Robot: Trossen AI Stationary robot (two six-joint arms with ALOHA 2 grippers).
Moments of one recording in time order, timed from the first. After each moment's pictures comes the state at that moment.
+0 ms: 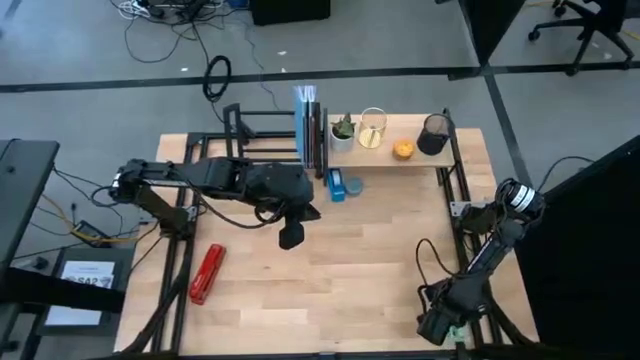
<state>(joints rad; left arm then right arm) -0.13 1.52 1.70 -0.81 -0.02 -0.24 1.00 1.73 1.02 -0.78 -0.52 2.30</state>
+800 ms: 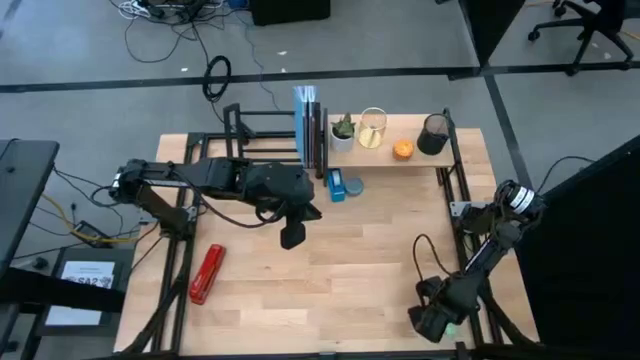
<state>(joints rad) -0.13 1.52 1.70 -0.80 -0.02 -0.27 0.96 1.73 0.98 -0.73 -0.32 2.30</state>
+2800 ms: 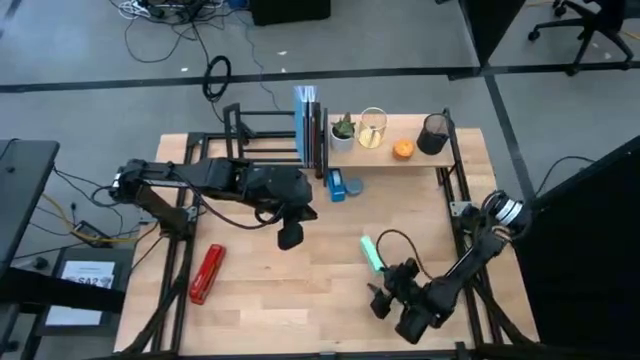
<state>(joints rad) -0.13 1.52 1.70 -0.87 -0.05 -0.28 0.88 1.90 1.06 -0.68 0.86 1.75</state>
